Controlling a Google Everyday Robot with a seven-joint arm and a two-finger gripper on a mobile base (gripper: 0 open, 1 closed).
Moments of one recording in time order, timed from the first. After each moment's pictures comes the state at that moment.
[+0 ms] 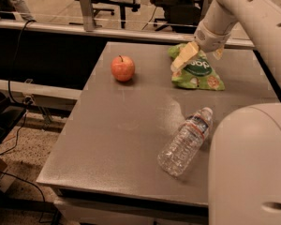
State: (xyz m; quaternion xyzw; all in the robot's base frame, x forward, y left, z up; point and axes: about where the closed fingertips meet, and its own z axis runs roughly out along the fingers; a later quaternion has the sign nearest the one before) arm 0.712 -0.207 0.856 -0.23 0.96 0.05 0.14
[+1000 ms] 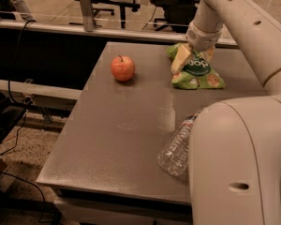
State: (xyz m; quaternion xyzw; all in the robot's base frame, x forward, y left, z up) arm 0.719 -0.192 0.847 -0.23 0.97 0.03 0.10
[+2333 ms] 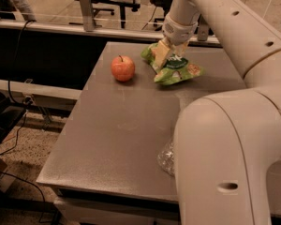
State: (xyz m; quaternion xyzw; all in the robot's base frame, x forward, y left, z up) arm 0.722 -0.111 0.869 -0.32 0.94 0.05 0.12
